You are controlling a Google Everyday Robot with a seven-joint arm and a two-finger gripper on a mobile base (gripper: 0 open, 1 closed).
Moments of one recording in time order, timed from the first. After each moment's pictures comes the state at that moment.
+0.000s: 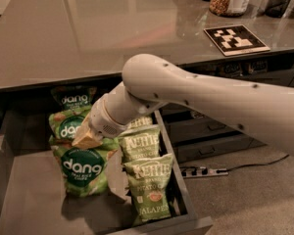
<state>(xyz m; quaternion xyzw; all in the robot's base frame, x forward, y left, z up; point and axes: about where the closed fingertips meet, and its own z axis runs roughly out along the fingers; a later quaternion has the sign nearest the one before) 0.456 0.170 0.773 -0.66 0.64 0.29 0.26</state>
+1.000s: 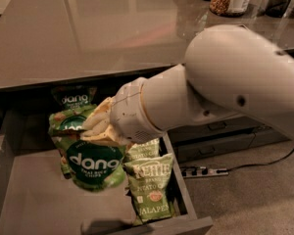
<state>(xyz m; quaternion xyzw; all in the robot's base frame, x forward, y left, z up) 0.388 0.102 0.902 -0.66 0.59 0.24 0.39</state>
